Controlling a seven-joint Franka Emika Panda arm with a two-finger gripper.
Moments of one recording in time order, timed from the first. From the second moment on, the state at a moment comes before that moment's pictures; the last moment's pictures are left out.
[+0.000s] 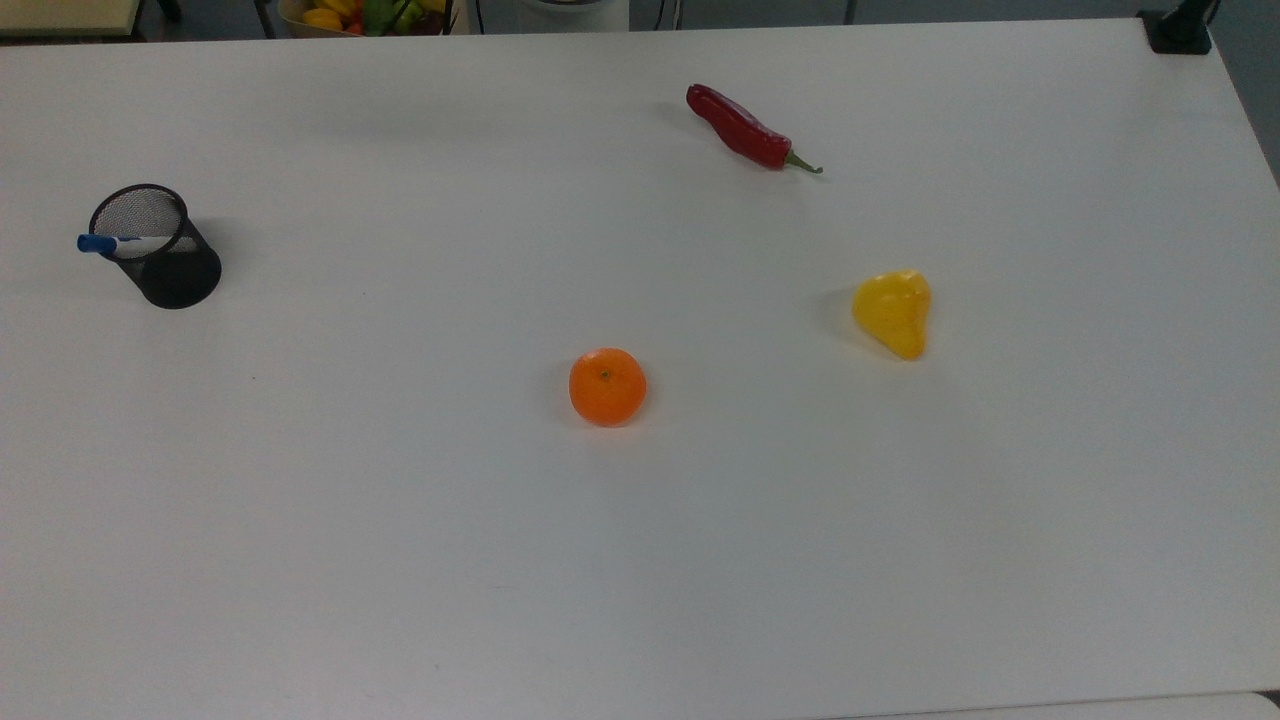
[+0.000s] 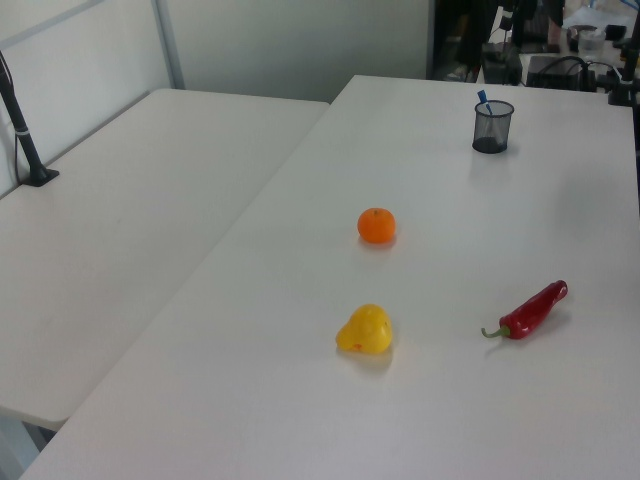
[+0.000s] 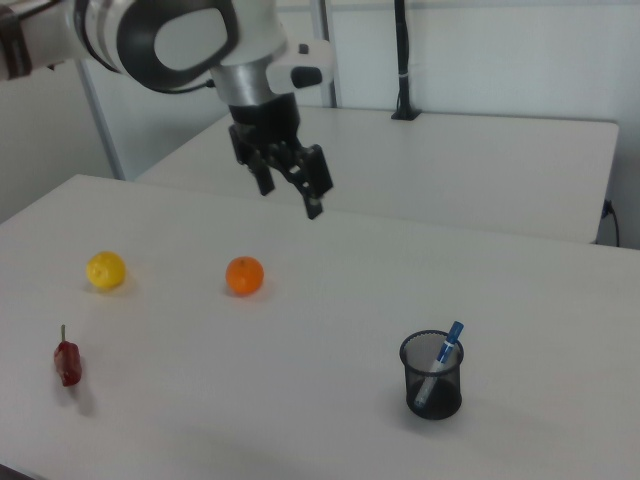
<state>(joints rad) -0.20 -0.01 -0.12 -1.59 0.06 1.74 -0.11</state>
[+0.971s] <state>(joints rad) -0.07 -0.05 0.04 -1.56 0.13 1.55 -0.11</state>
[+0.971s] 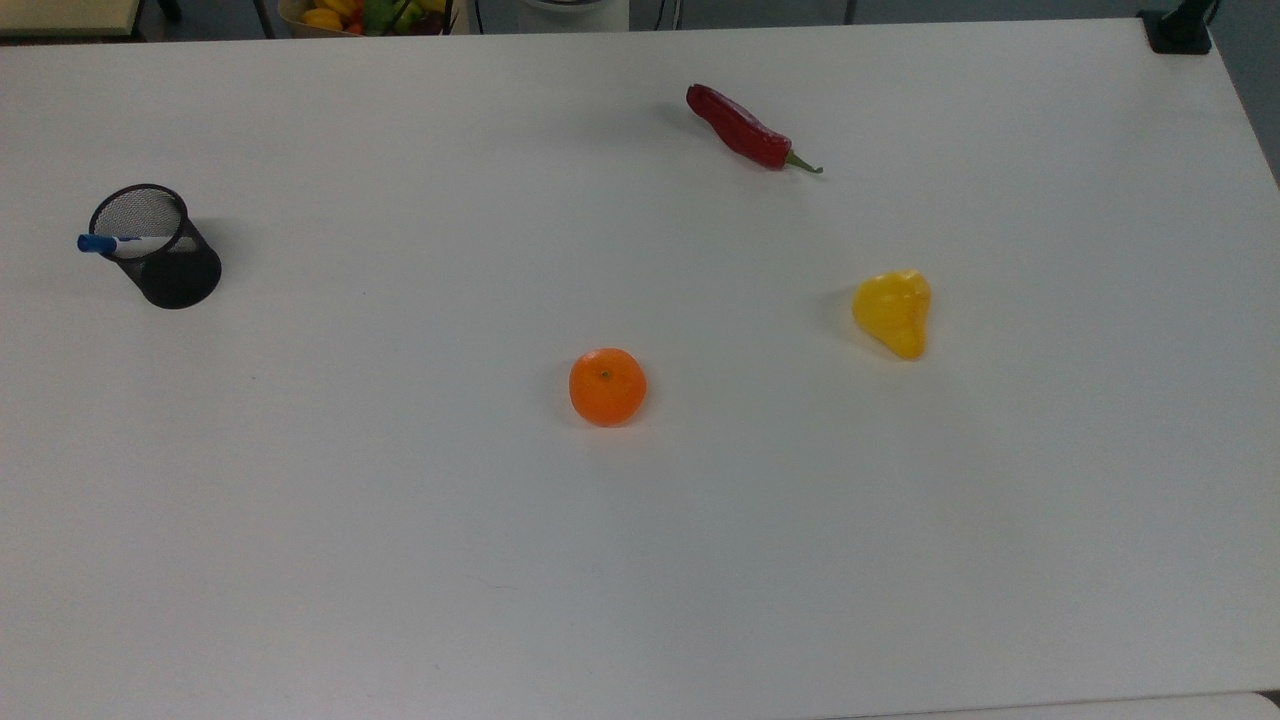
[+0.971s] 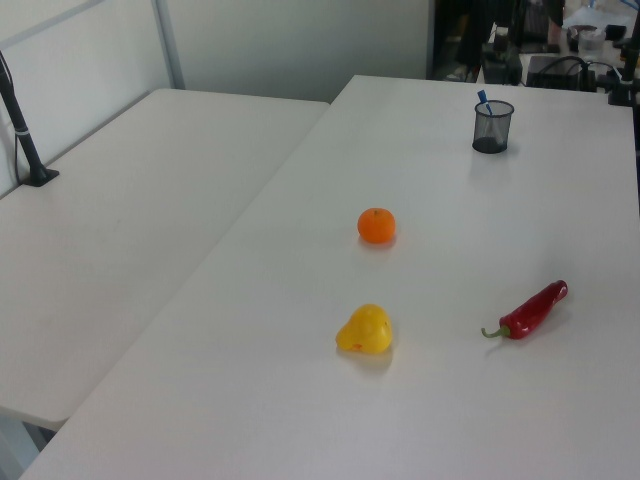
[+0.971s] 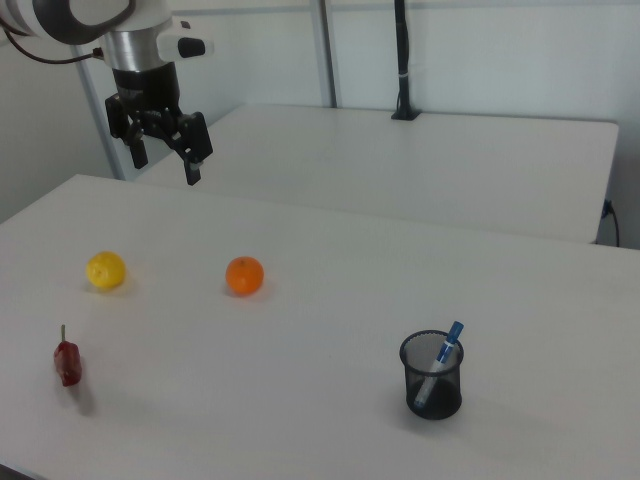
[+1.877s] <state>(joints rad) 0.02 -0.05 -0.01 -1.66 0.05 1.71 -0.17</state>
